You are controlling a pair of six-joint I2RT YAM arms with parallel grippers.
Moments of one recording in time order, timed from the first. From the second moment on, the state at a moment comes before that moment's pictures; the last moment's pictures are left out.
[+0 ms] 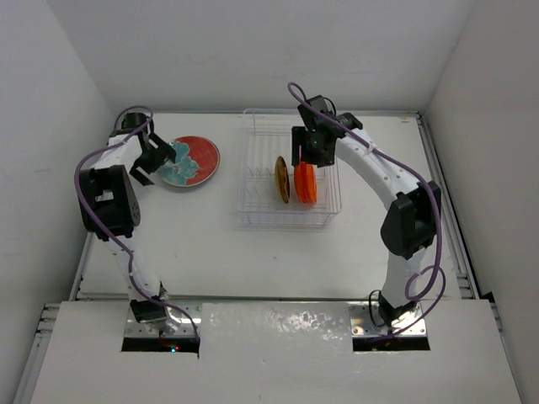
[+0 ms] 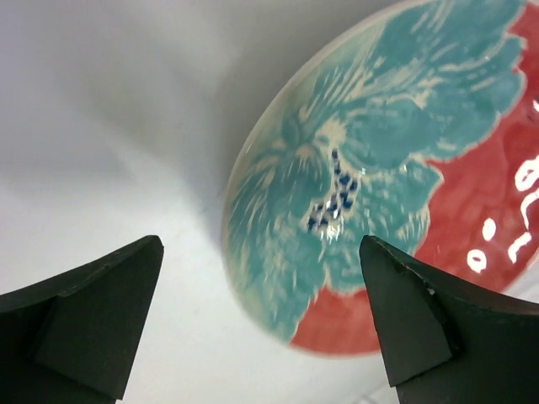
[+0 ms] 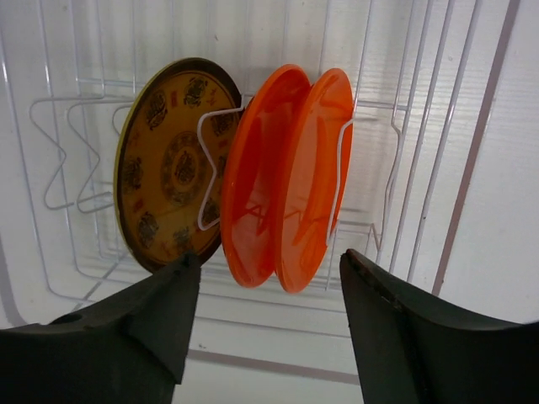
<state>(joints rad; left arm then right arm) 0.19 2.03 1.58 -0.69 -0.08 -0.71 0.47 1.91 1.80 -0.91 0.15 0.42</state>
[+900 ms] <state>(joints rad) 0.12 1.45 1.27 -0.83 -0.11 -0.53 0.43 1.82 1.58 -0.68 0.04 0.45</state>
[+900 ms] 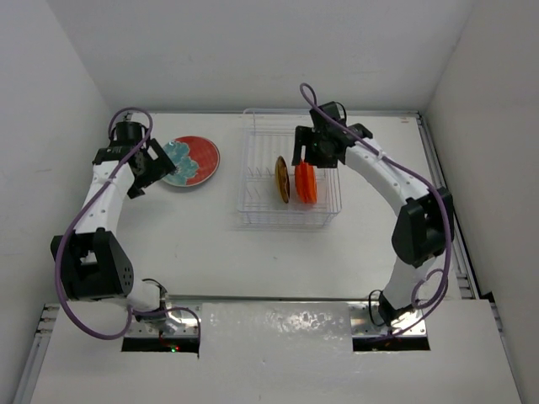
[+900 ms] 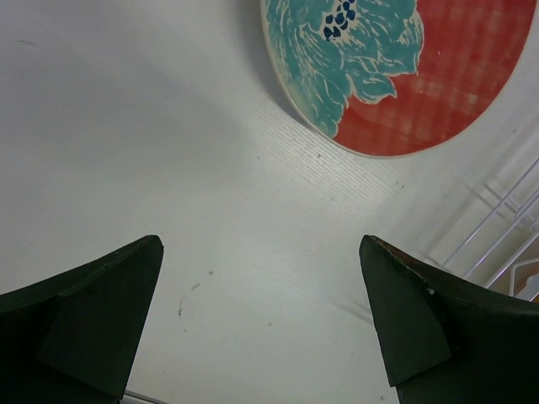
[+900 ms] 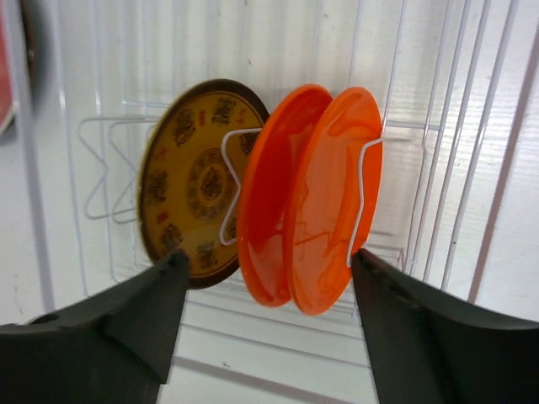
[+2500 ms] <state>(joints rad) 0.12 1.45 1.26 -0.84 -0.12 -0.49 0.32 1.63 1.89 -0.84 0.18 0.35</state>
